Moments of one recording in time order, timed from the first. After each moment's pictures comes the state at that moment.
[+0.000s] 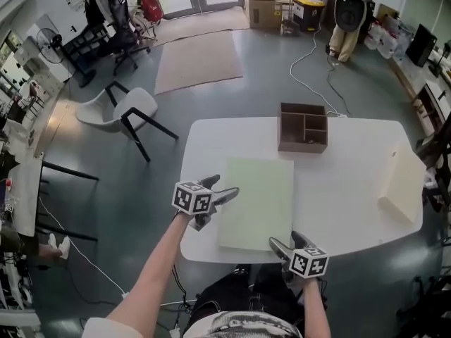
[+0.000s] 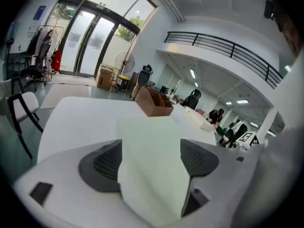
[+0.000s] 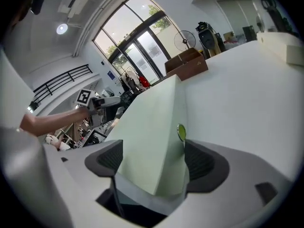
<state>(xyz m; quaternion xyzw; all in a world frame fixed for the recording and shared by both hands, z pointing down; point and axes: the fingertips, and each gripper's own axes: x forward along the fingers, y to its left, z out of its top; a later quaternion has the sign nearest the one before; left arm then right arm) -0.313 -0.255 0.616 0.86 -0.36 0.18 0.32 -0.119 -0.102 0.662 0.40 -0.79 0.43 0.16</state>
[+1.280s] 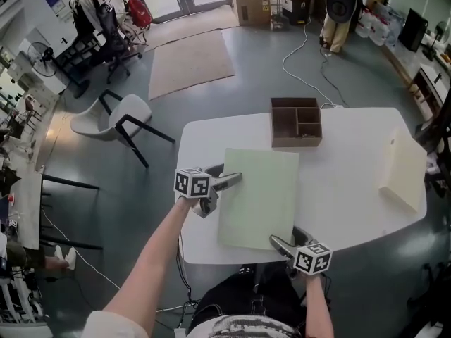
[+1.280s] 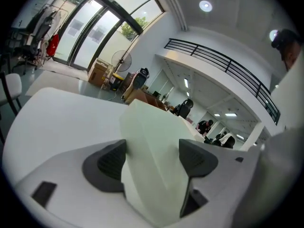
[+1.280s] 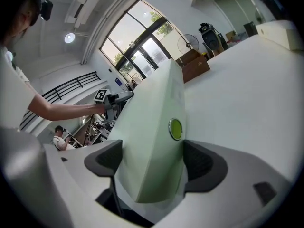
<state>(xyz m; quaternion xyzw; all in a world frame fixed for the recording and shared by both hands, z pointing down) -0.283 -0.304 0.618 0.87 -0.31 0.11 0.36 -0.116 -0.108 0.672 0.38 -0.82 0.42 0.11</state>
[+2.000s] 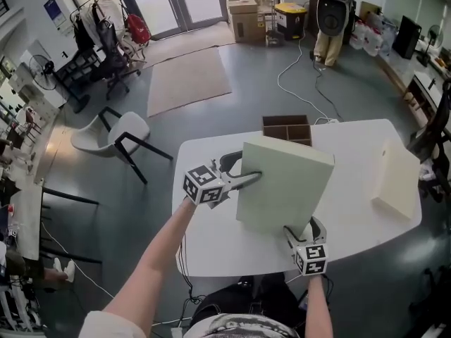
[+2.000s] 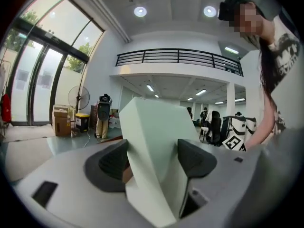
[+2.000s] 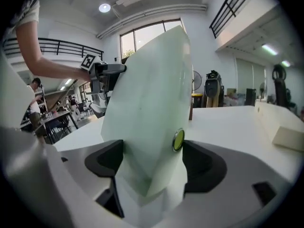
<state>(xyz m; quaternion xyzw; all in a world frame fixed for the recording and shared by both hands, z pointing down) -0.188 -0.328 0.475 0.97 -0.20 0.09 0.08 -0.044 -0.182 0.634 0.52 -0.81 0.17 0.20</state>
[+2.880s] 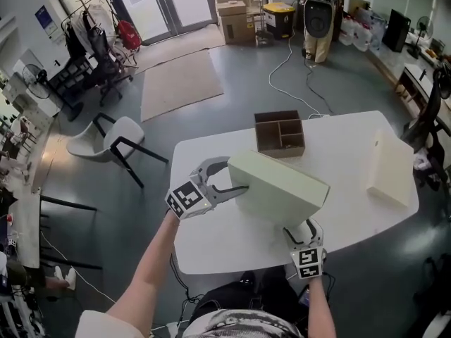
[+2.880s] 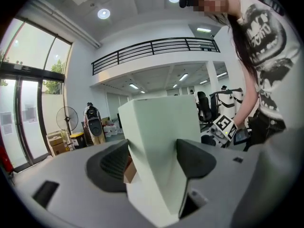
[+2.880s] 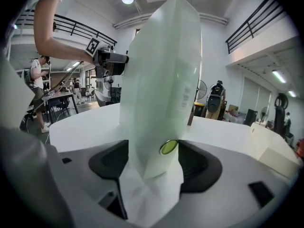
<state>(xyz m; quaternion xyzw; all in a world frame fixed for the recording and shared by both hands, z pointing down) -0.198 -0.265 0.453 0.98 -0.15 0.15 -0.07 -0.049 -0.150 0.630 0.51 -0.82 0.09 0.26</state>
